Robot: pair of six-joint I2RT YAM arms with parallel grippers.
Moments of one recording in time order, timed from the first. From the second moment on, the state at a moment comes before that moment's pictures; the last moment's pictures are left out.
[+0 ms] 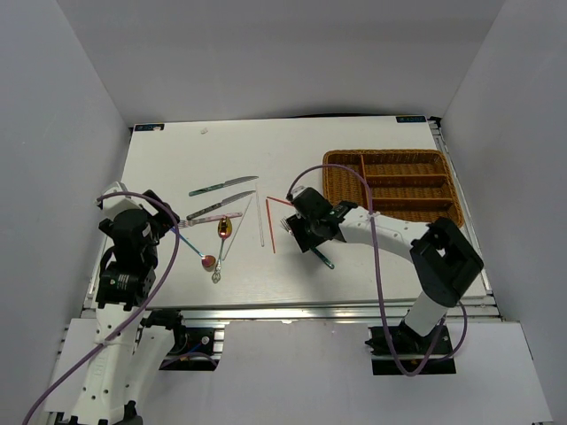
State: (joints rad) left arm -0.10 0.59 0.78 -0.55 -0.43 -0.48; right arm 0.85 1.65 1.08 -0.48 0.15 0.22
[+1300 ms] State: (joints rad) left arm -0.10 0.62 0.78 -0.55 -0.40 -0.48; right arm 0.56 1.56 1.25 -0.47 0.07 0.20
